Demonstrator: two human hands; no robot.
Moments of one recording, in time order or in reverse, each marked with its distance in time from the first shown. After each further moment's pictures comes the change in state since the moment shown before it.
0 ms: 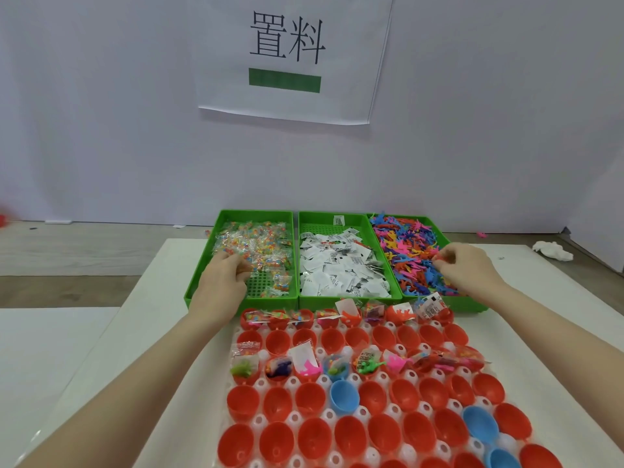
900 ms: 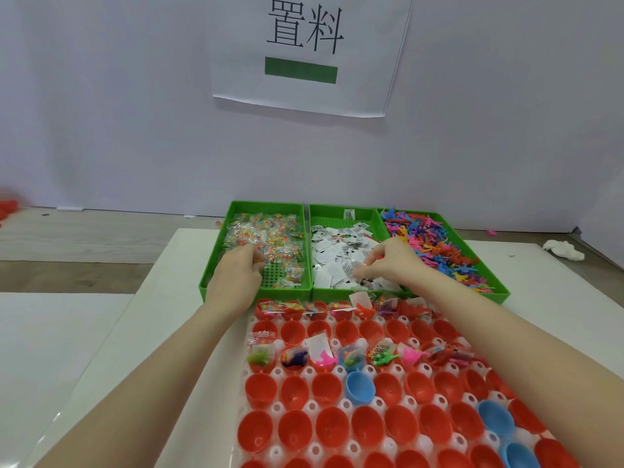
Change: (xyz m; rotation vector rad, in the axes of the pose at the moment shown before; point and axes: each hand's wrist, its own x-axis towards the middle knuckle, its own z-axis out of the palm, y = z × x) left_hand 0.002 -0.002 0.003 0.015 -0.035 -0.014; right_hand -0.017 -0.103 0.038 0.211 -0.393 -0.078
